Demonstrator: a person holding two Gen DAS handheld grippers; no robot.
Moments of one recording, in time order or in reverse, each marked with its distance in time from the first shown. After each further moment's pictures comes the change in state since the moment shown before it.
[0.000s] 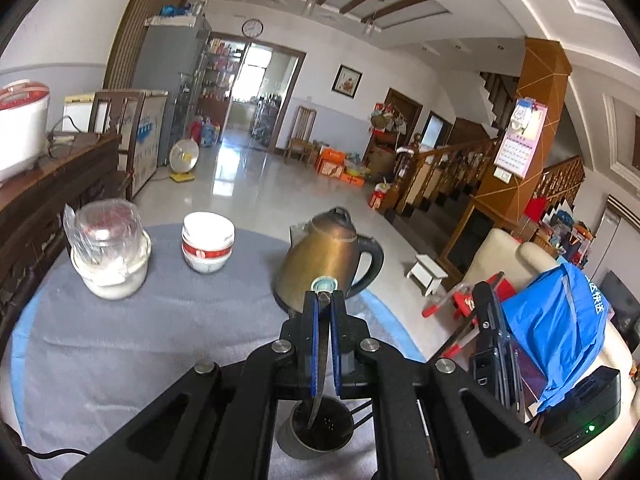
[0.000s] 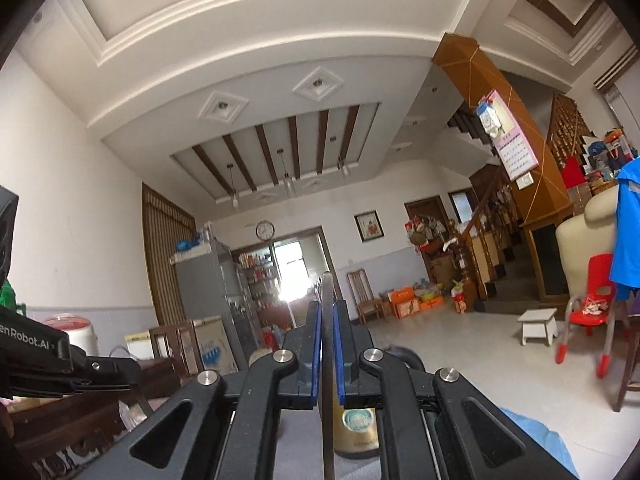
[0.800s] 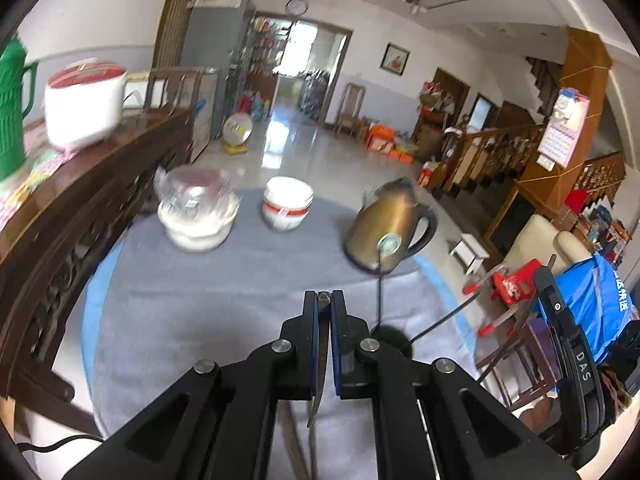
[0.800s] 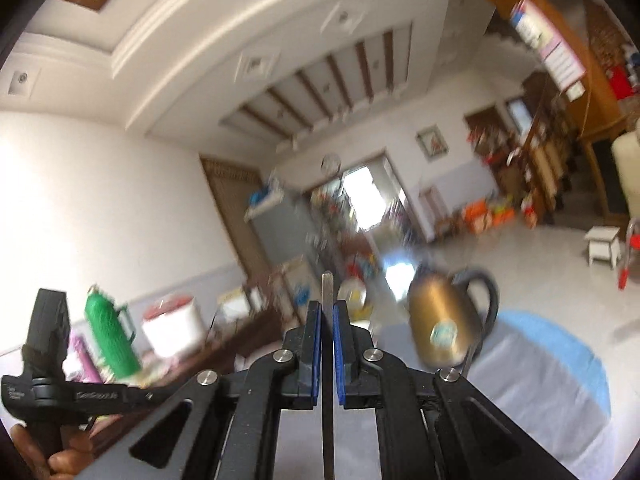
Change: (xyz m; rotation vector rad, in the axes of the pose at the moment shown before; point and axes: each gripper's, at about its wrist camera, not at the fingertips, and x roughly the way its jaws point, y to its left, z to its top) left arm -0.097 0.048 -0.017 -0.035 0.072 0.167; right arm -0.063 -0.022 0.040 0.174 0.232 0.278
